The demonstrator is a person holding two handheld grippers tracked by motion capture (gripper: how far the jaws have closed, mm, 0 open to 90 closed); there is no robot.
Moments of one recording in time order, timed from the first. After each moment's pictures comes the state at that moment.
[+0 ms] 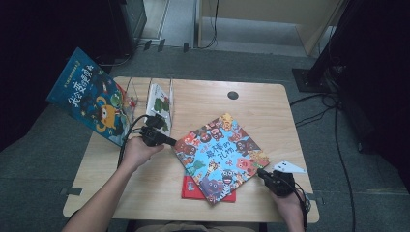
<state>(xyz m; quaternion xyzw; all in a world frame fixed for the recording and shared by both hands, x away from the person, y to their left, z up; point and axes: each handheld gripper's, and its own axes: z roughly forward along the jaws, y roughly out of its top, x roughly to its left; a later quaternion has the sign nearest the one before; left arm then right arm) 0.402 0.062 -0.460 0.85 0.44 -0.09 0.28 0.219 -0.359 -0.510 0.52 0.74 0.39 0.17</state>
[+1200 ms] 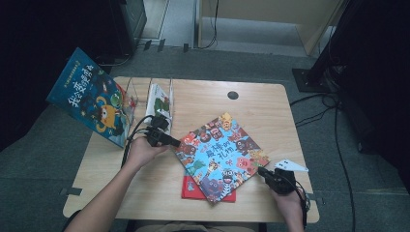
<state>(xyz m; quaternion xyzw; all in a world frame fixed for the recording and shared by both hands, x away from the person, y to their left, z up) 0.405 0.051 -0.474 0.86 0.44 -0.07 0.26 0.224 -0.363 -0.511 0.53 0.73 0.40 0.16</state>
